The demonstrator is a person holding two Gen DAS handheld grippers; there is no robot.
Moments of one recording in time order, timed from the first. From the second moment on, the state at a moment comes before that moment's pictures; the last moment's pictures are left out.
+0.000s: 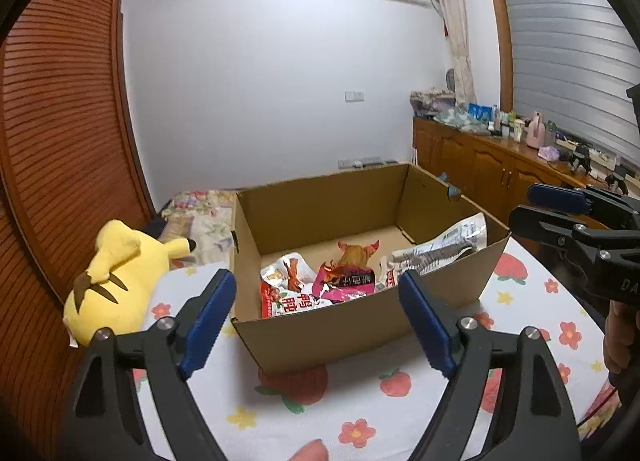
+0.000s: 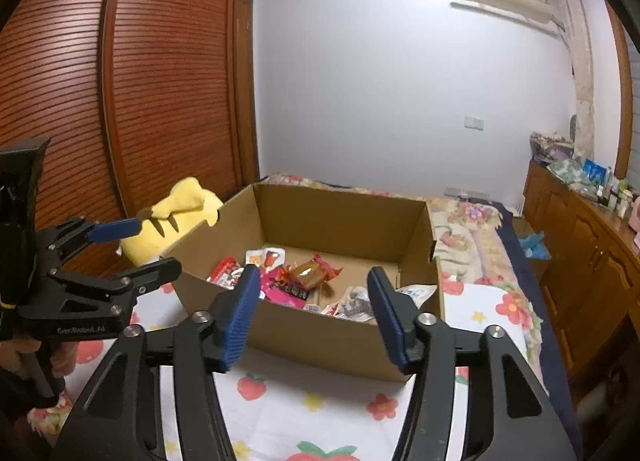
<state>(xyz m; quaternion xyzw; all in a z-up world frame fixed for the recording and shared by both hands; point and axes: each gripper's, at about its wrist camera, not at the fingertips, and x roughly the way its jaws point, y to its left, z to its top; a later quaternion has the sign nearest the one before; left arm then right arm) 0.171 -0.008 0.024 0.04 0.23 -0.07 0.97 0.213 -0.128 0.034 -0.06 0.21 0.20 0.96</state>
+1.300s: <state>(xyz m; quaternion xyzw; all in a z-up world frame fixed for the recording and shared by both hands) 0.041 -0.008 0.046 0.01 0.20 -0.04 0.98 0.090 -0.165 0.048 0.00 0.16 0.13 0.98</state>
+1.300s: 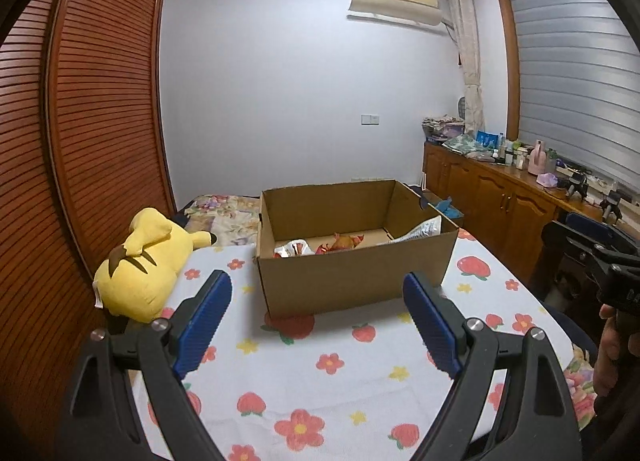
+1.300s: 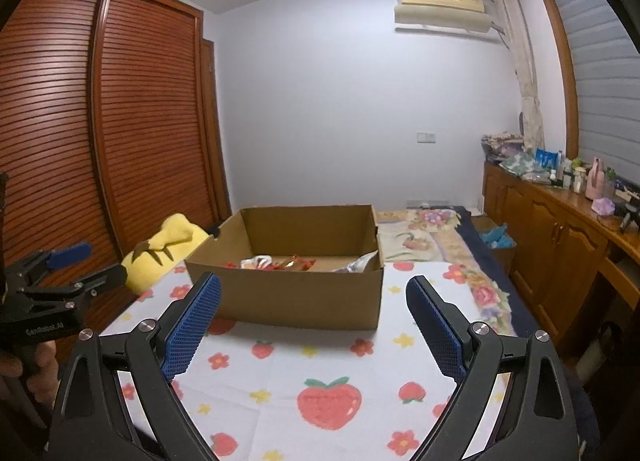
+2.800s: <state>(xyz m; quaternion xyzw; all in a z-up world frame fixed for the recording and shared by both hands) 0.017 -0.015 0.037 0.01 0.20 -0.05 0.98 0.069 -0.163 0.039 -0.01 0.16 0.11 0.98</state>
